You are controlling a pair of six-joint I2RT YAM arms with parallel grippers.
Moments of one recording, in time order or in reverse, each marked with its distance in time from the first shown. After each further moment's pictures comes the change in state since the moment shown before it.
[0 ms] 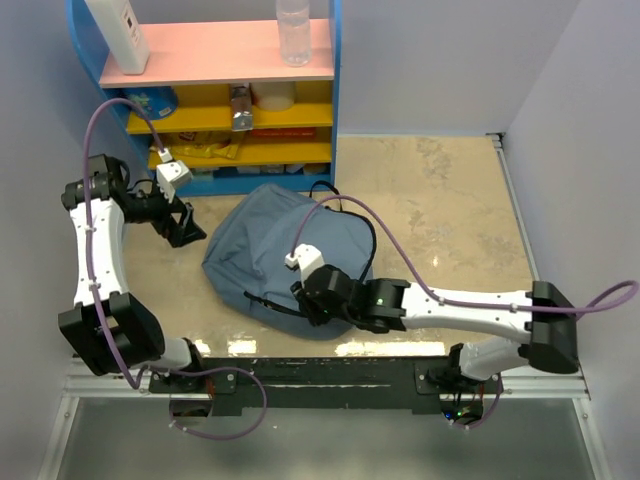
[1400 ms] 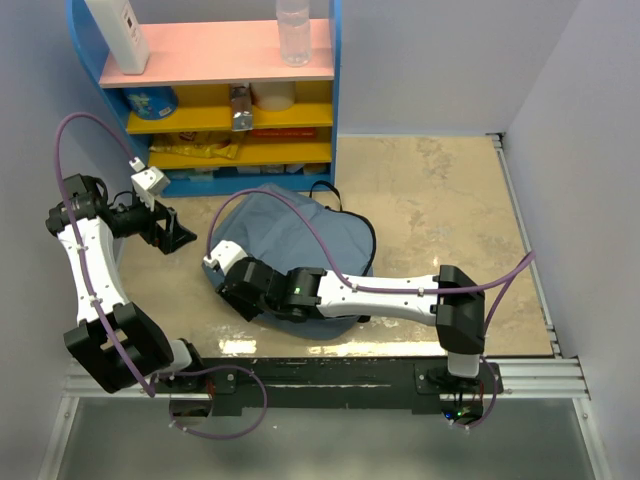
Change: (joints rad) left arm 0.161 -0.094 -0.133 0.086 0.121 -0.046; right arm 0.055 0.472 0.540 -0.059 0.051 -0.155
